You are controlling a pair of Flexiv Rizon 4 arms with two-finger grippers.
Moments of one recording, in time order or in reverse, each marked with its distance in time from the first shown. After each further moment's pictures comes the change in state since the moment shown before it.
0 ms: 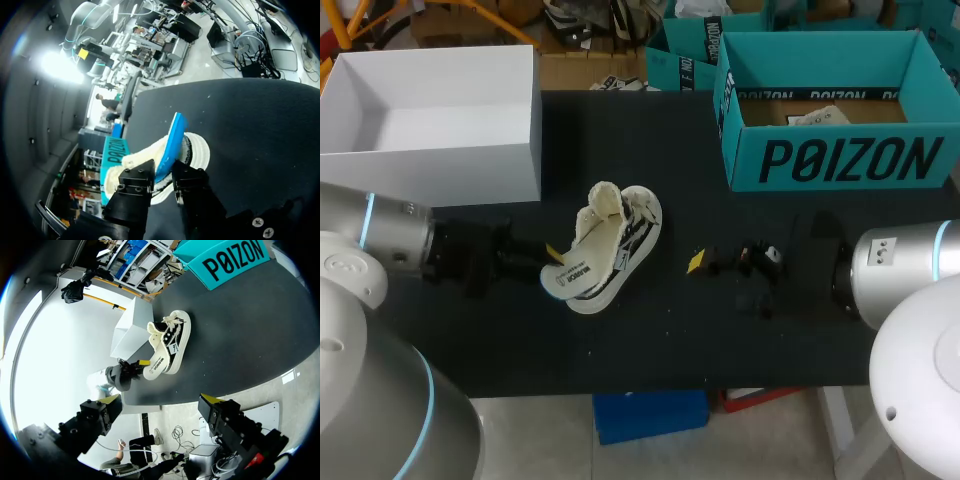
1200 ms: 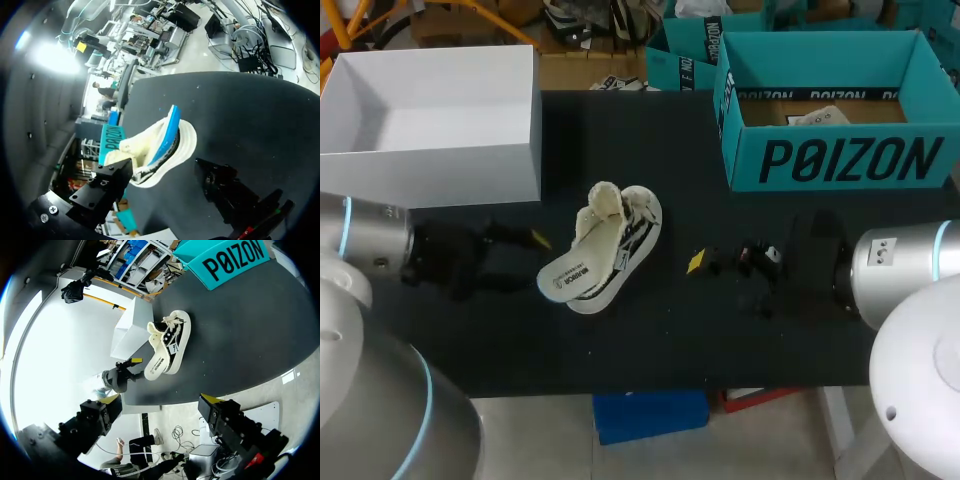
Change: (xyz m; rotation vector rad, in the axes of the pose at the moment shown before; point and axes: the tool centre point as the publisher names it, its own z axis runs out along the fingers) left arm 0.008 0.010 -0.029 -0.107 0.024 -0.005; right arm 0.000 0.000 0.000 0.000 0.000 0.000
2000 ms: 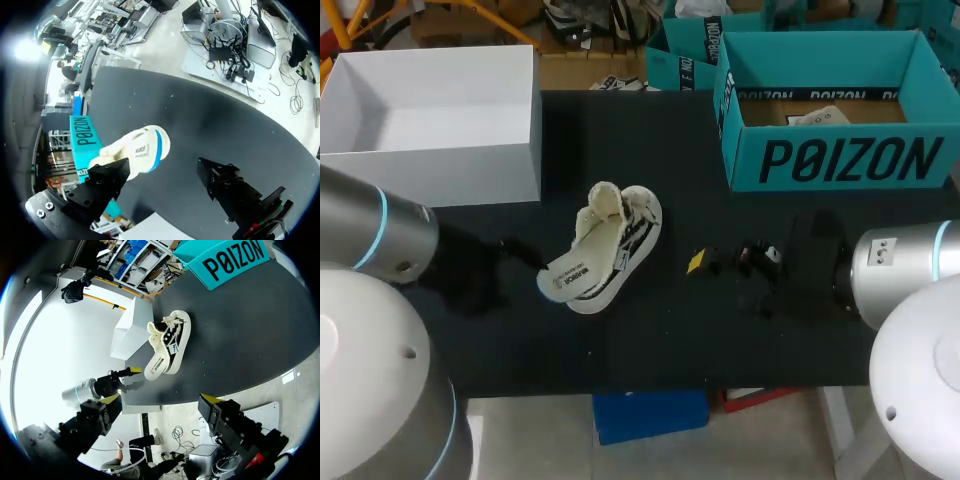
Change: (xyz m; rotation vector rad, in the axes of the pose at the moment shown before) left arm 0.010 -0.033 -0.025 -0.219 0.351 0.035; right arm 0.000 0.000 0.000 0.000 0.000 0.000
